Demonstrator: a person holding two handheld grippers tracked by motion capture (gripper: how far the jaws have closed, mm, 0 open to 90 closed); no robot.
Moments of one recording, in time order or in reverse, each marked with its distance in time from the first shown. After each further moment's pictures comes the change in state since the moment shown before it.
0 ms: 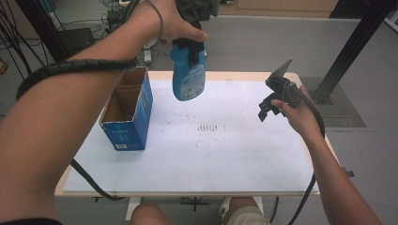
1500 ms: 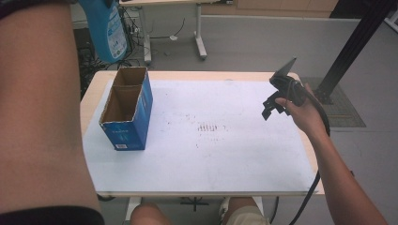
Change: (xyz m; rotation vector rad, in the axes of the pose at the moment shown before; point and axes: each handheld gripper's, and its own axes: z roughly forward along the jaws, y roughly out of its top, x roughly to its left) left arm 0.125 -0.102 -0.068 -0.053 0.097 -0.743; right arm -0.009 0.000 -0.004 0.007 0.004 0.003
